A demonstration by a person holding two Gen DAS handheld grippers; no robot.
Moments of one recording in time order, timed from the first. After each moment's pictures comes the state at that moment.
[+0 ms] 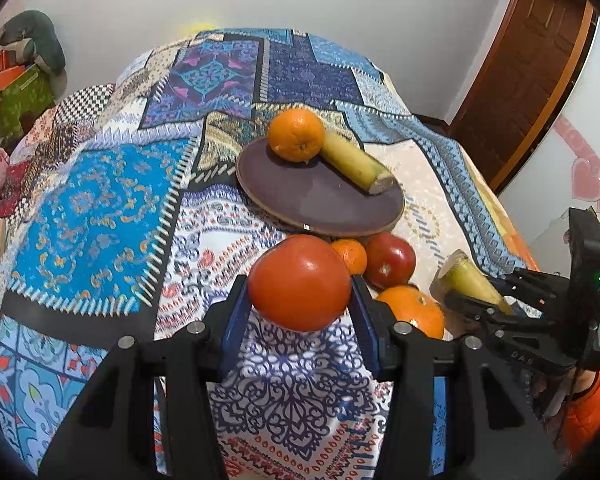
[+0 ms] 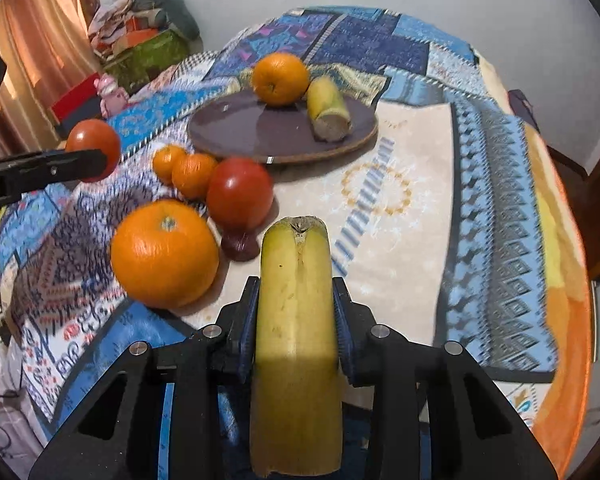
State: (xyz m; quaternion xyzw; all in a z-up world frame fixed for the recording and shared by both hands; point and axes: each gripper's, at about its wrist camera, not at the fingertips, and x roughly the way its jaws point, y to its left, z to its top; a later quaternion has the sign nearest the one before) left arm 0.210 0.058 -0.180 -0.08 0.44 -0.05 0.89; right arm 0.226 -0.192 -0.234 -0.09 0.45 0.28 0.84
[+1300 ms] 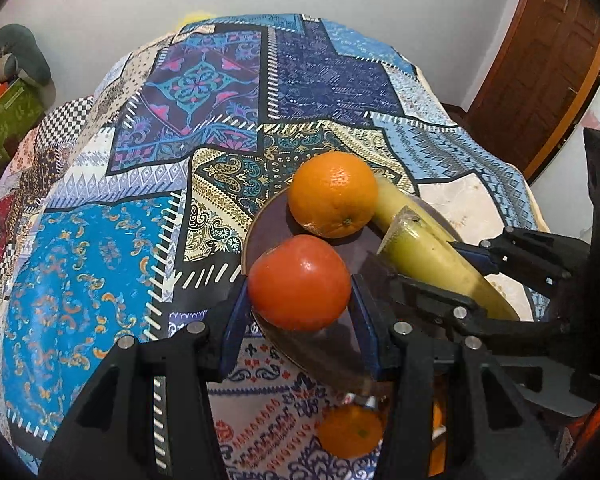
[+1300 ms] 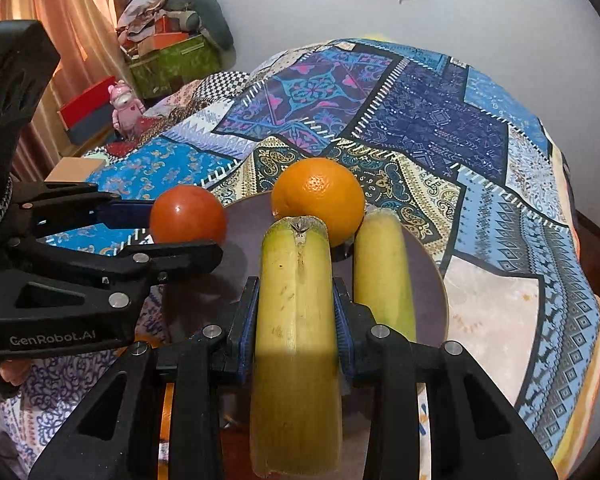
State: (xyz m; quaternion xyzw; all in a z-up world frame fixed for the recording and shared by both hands) left arm 0.356 0.074 -0.214 -0.06 0.47 -0.04 0.88; right arm 0.347 -0.096 -0.233 -0.14 0.42 0.34 0.83
